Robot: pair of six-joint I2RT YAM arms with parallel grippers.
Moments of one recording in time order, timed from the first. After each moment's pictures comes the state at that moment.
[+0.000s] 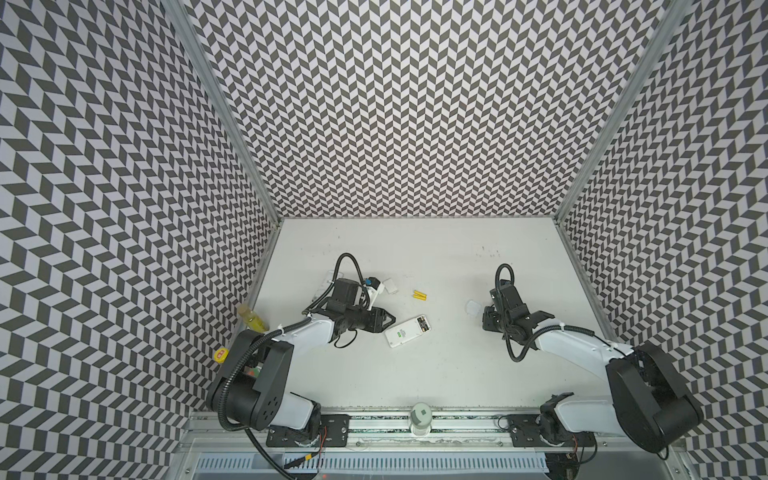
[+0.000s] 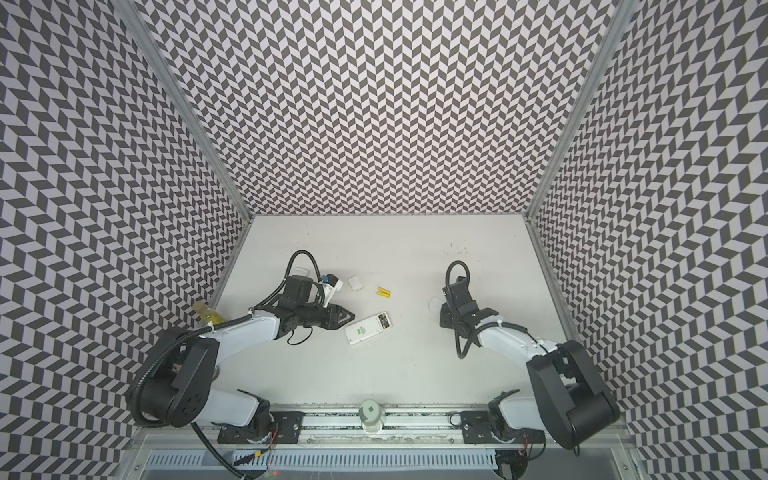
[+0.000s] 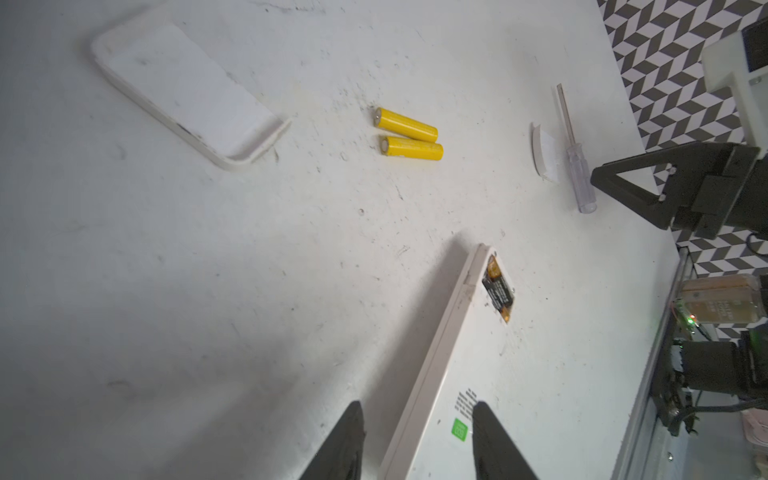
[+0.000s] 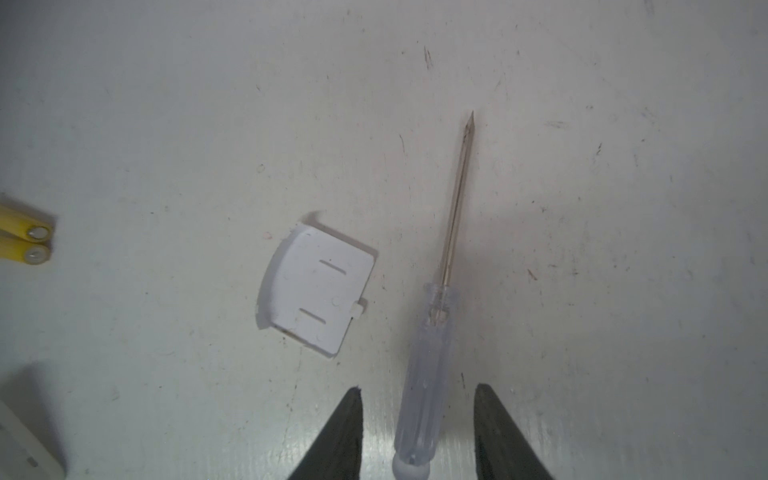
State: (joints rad) left arm -0.32 1.45 0.61 -0.04 0.61 -0.18; right arm 0.40 1.35 0.58 -0.24 0.18 0.54
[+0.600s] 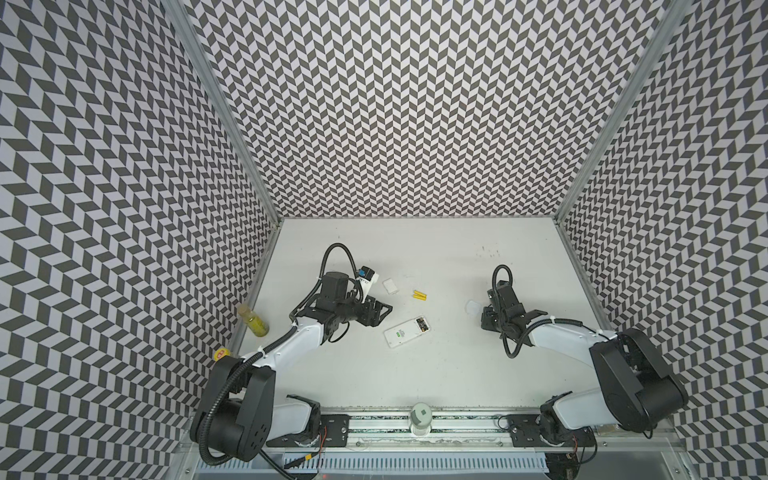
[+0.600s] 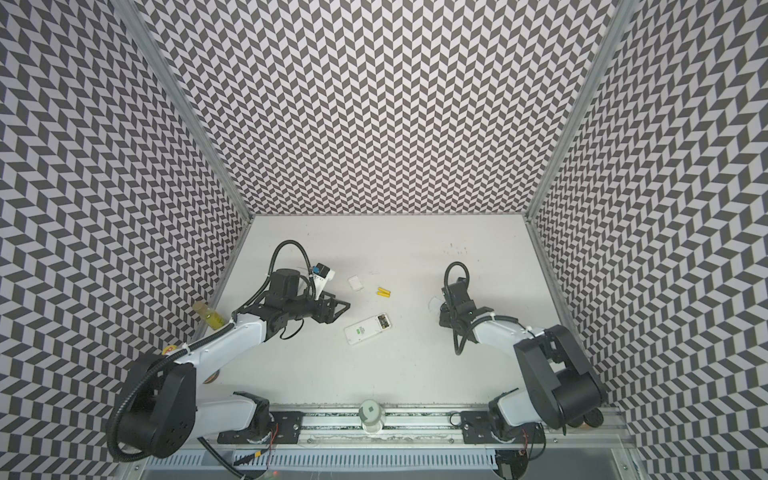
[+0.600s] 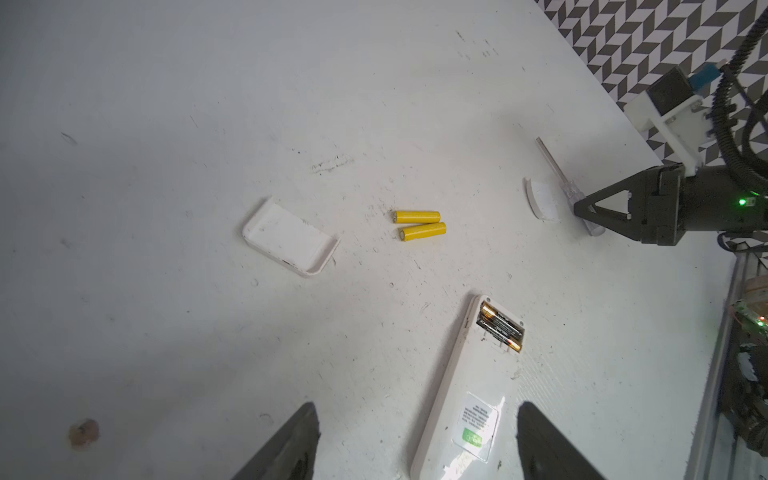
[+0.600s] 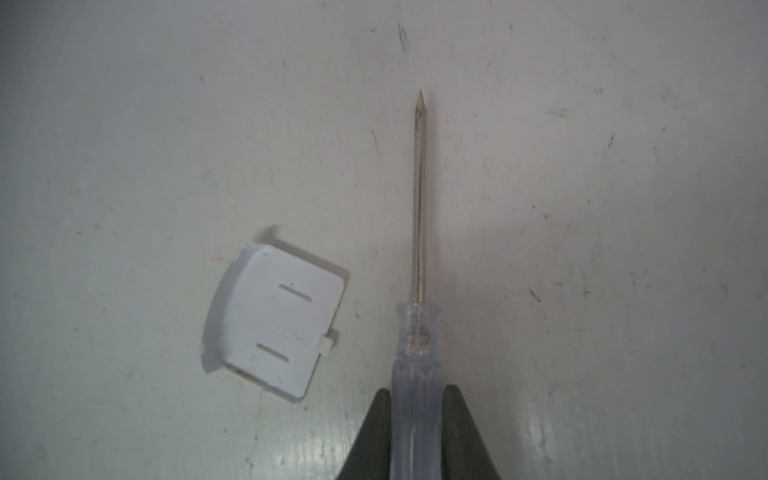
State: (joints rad) left arm -0.28 1.28 0.63 -0.07 0.54 0.01; right arm 0.39 1.45 0.59 -0.16 0.19 0.55
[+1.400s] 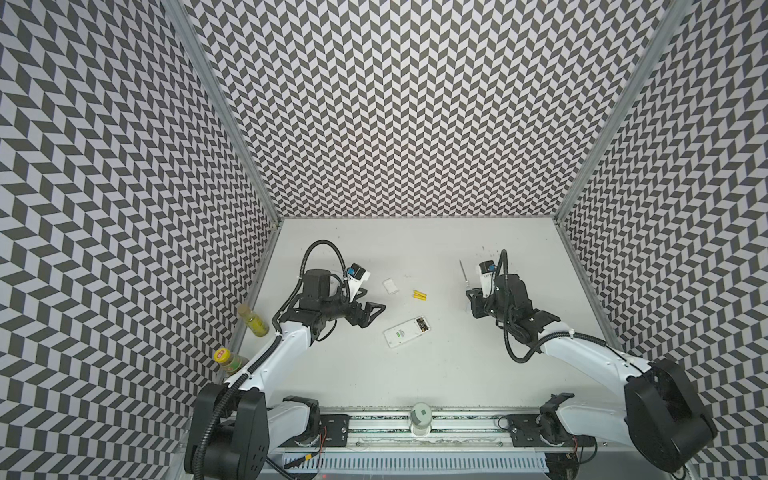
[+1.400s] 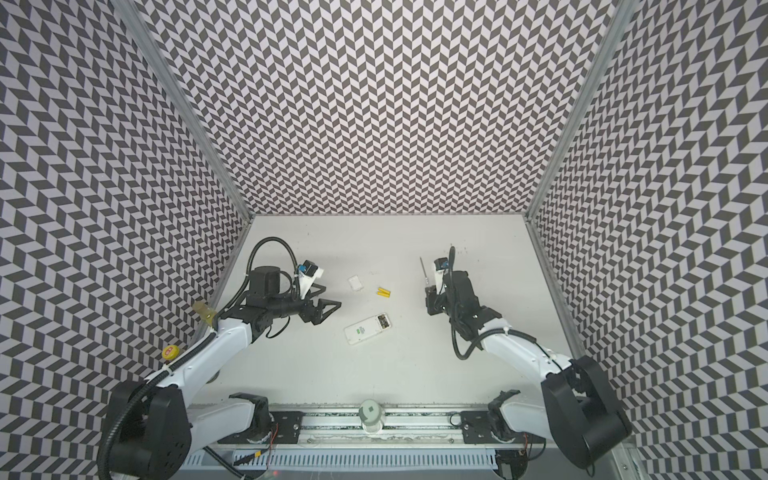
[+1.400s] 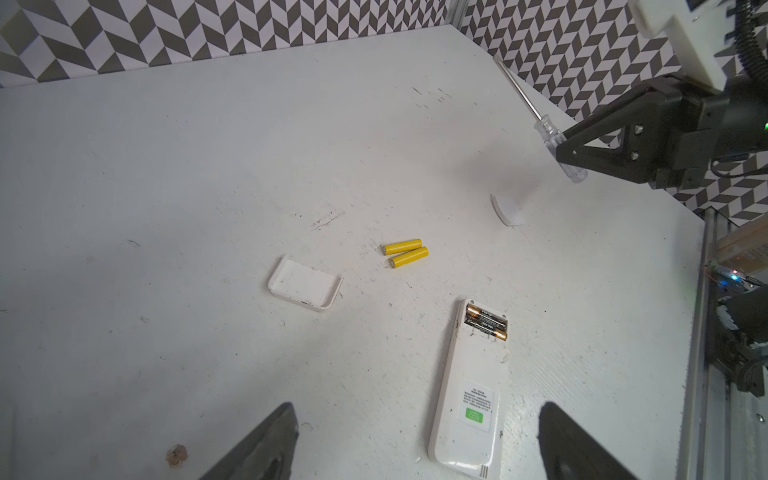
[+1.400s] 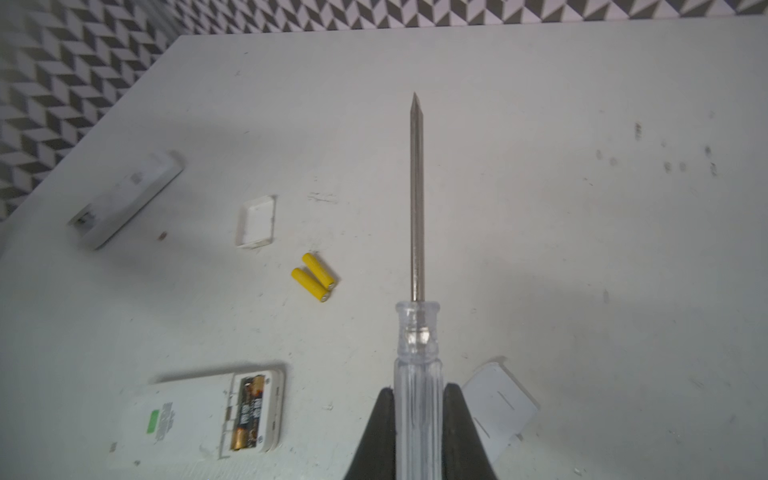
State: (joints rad) left arm -0.17 1.18 0.65 -0.17 0.73 0.23; right arm 0.49 1.24 0.61 0.05 -0.04 0.19
